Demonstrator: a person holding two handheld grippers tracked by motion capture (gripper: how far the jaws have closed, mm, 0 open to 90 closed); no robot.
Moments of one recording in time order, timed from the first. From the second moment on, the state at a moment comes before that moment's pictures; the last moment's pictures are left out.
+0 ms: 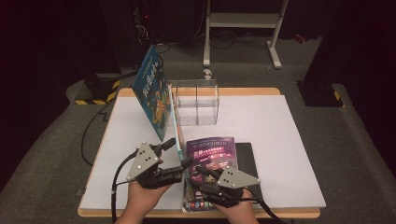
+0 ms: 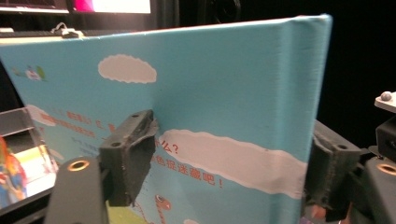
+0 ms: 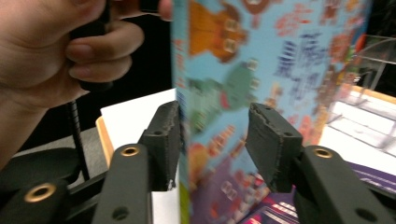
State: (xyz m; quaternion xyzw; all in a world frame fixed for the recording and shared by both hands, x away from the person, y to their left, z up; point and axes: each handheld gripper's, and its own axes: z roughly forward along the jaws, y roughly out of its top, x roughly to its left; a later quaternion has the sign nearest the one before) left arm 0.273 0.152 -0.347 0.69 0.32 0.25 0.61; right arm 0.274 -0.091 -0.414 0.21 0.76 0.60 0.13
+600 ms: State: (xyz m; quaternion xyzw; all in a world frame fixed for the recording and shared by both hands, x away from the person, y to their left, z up) left arm 0.265 0.231 -0.329 0.64 0.38 0.34 0.57; right arm 0.300 -0.108 -0.416 0.27 0.74 0.61 0.13
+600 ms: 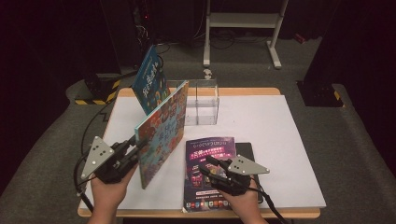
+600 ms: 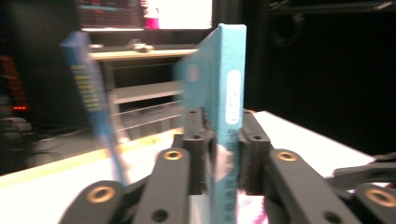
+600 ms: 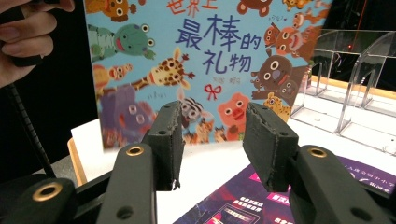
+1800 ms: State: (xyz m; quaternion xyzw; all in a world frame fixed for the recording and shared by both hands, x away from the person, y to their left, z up) left arm 0.247 0.307 -0.381 0.63 0.40 0.31 0.59; right arm 0.335 -0.218 -0.457 0.42 0.71 0.51 0.24
